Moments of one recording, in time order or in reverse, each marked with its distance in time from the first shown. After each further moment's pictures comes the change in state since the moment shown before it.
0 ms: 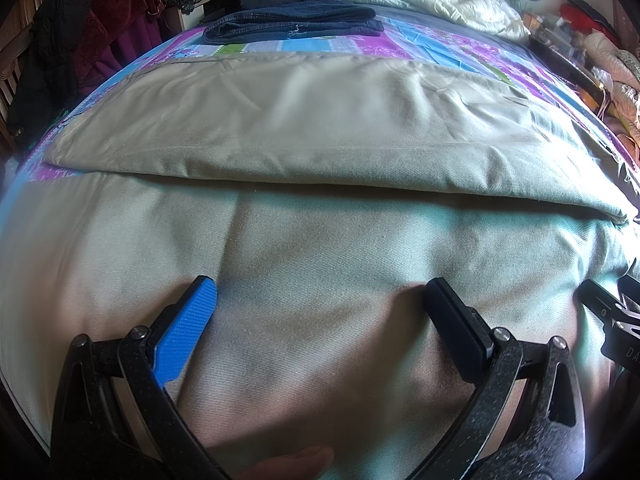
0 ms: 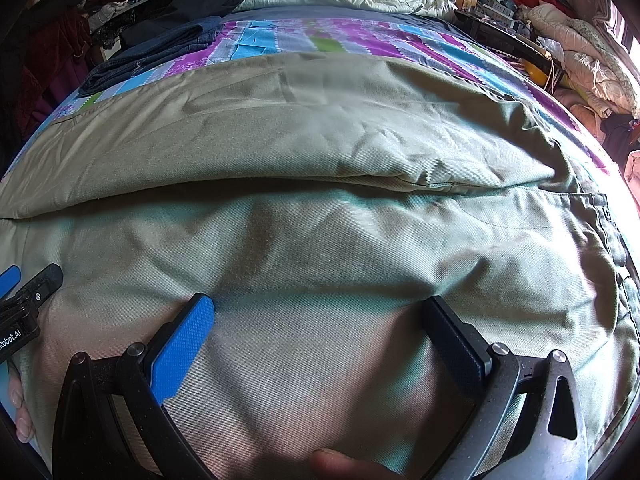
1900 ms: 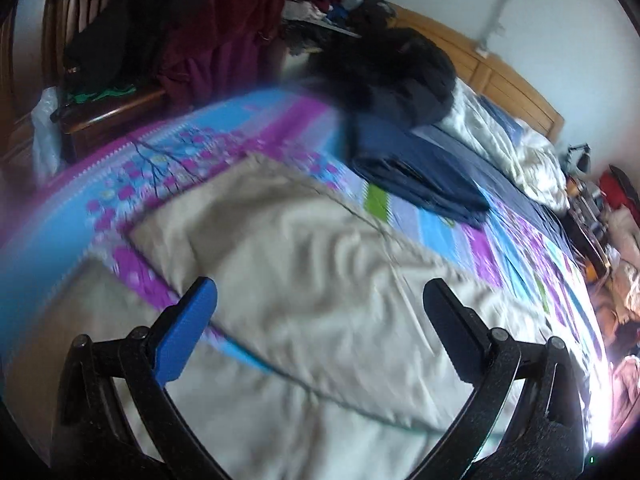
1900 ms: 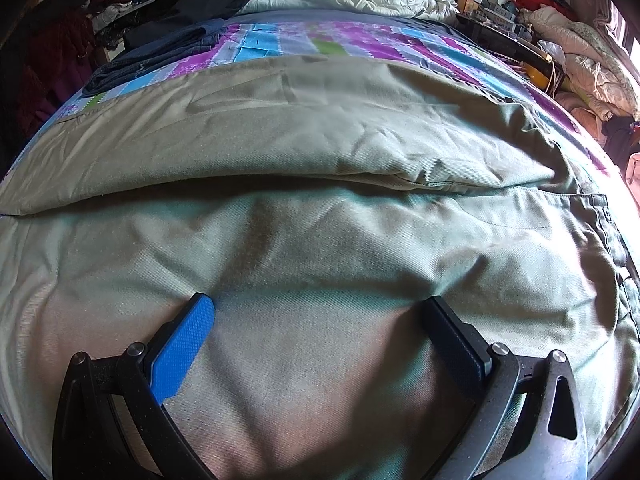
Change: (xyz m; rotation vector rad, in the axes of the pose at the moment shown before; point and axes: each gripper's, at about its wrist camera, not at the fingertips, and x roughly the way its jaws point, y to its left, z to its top) left arm -0.032 0.237 0.131 -0.421 -0.237 -0.033; right arm -0.003 -0.002 -0.005 -0.005 -0.016 0.009
